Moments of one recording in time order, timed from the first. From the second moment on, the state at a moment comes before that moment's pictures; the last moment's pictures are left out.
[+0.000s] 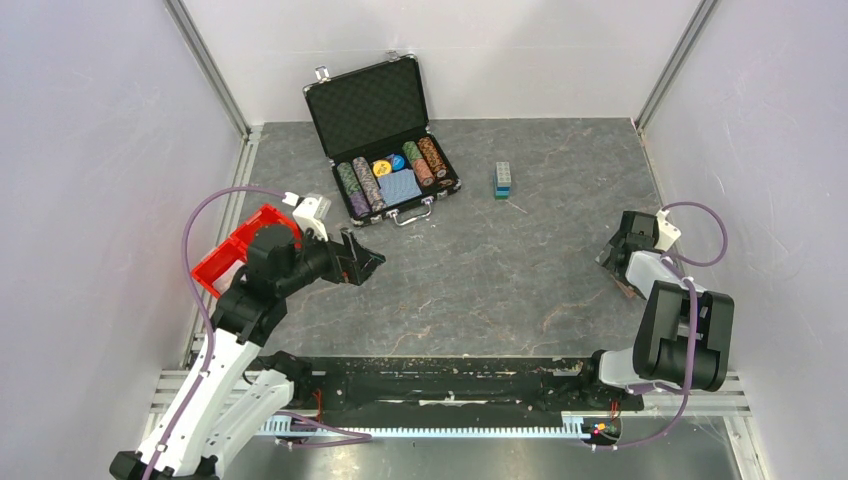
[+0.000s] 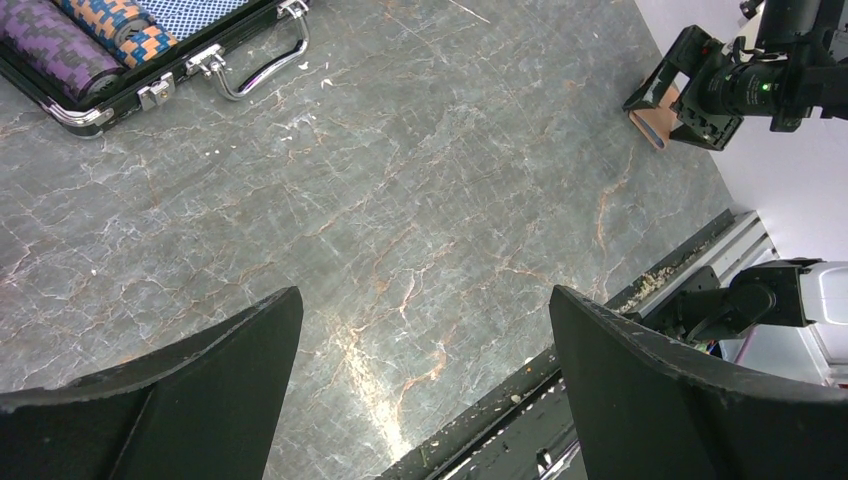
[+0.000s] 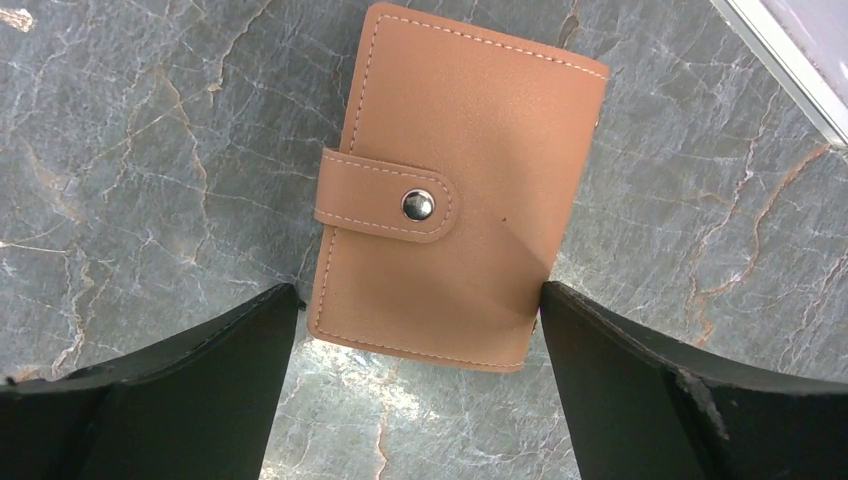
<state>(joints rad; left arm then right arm) -0.37 0.66 0.77 -0.48 0.31 -0.37 -0.27 1.40 0.62 -0.25 0.41 0.45</state>
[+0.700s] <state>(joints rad) -0.37 0.64 0.77 -0.51 0.23 -0.35 0.09 1.29 0.55 -0.22 0.25 0.40</state>
